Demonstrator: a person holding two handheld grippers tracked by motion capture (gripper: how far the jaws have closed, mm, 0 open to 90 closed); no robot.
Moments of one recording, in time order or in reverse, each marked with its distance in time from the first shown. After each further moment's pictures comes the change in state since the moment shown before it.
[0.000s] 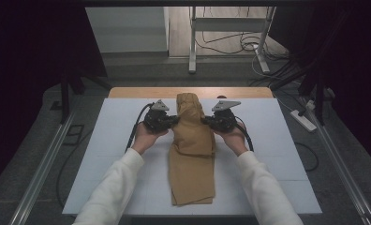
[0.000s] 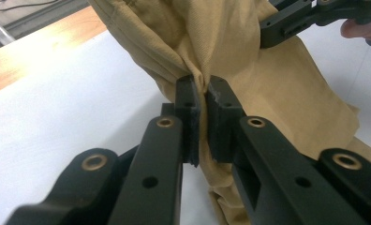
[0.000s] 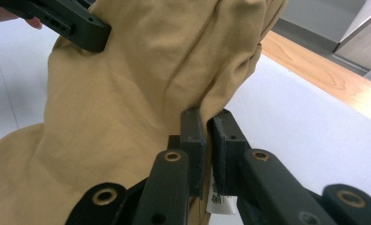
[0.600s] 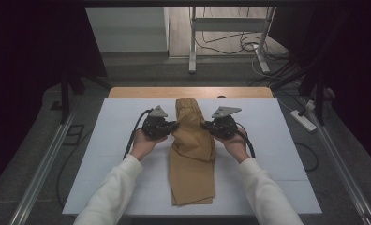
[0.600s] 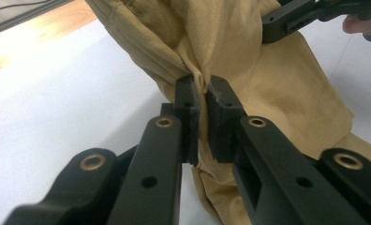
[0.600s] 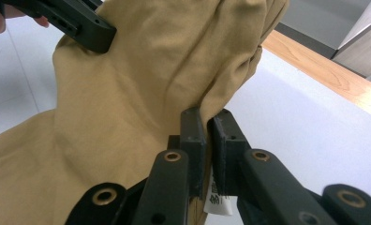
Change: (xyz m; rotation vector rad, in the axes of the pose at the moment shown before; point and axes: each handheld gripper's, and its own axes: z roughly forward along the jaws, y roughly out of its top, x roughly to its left) left arm -0.012 -0.014 -0.007 0.001 -0.020 -0.003; right arm 0.019 -0.008 -0.011 -0.002 -0.004 -0.039
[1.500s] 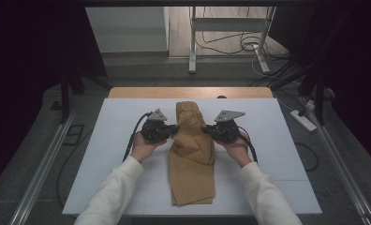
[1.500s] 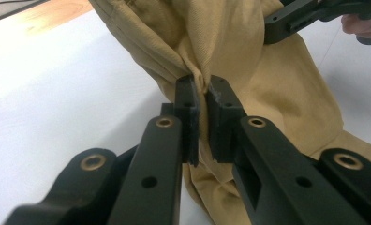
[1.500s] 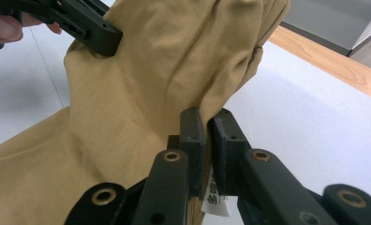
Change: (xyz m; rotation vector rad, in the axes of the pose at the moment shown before) left arm -0.008 -0.006 -0.005 -0.001 -0.017 -0.004; right arm 0.007 -0.010 -0.009 -0.025 0.040 0.029
